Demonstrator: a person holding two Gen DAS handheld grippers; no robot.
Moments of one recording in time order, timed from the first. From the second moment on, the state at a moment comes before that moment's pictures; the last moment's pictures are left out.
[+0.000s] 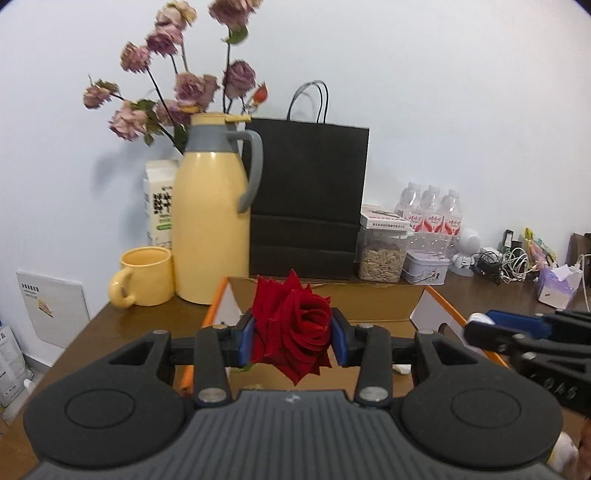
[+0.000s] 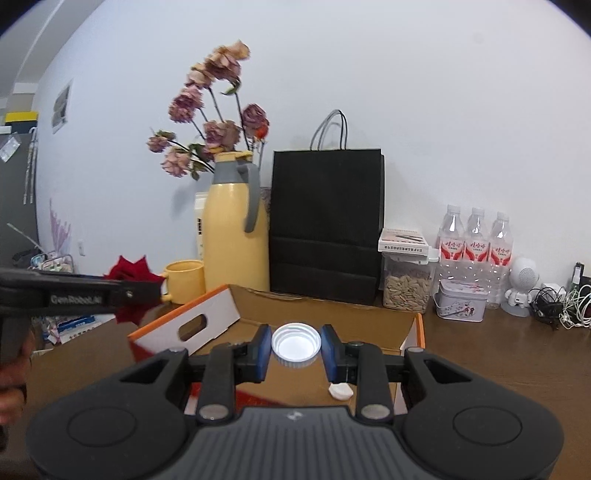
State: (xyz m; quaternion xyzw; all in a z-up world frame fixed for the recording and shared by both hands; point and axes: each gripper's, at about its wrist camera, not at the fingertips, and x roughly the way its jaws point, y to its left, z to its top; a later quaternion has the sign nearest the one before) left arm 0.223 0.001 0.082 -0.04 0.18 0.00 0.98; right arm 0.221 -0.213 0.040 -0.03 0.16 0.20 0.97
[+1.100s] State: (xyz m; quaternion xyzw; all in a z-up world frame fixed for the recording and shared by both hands) left arm 0.257 -0.012 0.058 -0.05 0.16 0.06 0.98; right arm 0.260 -0.198 0.016 -0.03 0.16 0.14 0.98
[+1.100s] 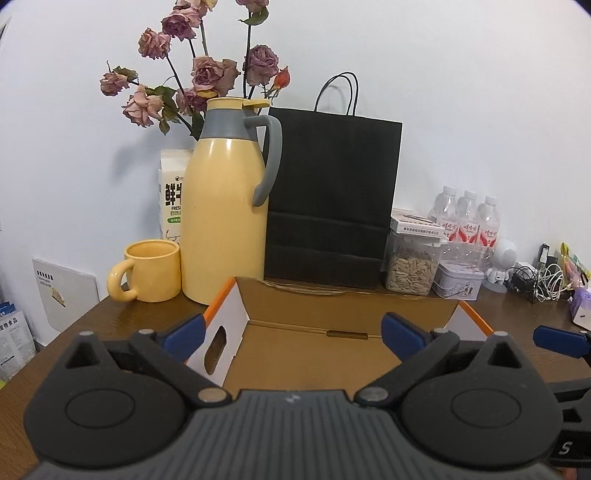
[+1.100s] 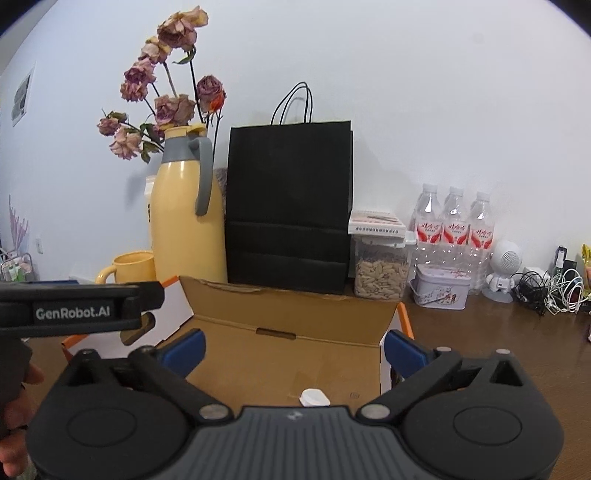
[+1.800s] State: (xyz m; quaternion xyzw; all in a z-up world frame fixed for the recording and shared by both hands) left arm 0.229 -0.013 0.078 -0.06 0.14 0.04 0.99; right arm 0.234 -0.202 0.037 -0.03 0.12 0.15 0.98
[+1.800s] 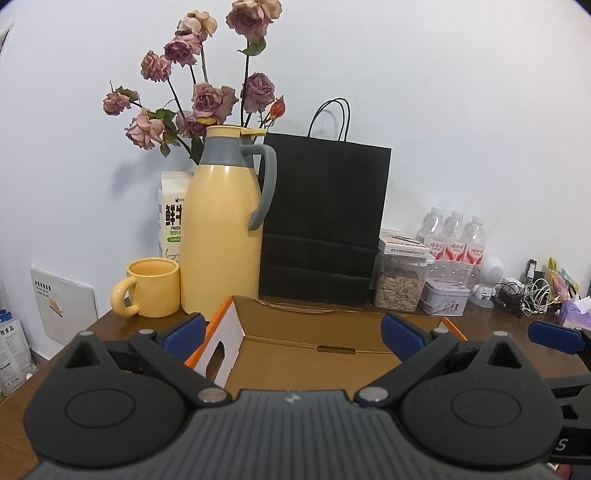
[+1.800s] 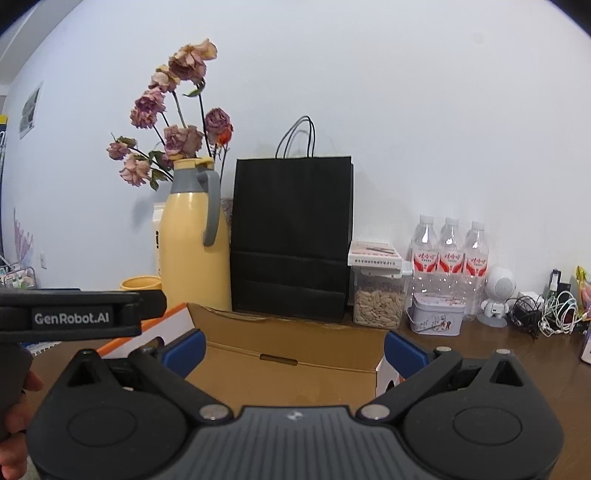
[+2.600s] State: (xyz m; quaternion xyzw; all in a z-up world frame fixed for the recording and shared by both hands) left arm 0.123 0.003 0.082 -0.04 0.16 0.04 0.99; right arm 0.130 -0.231 0.035 -0.03 0.15 0.17 0.97
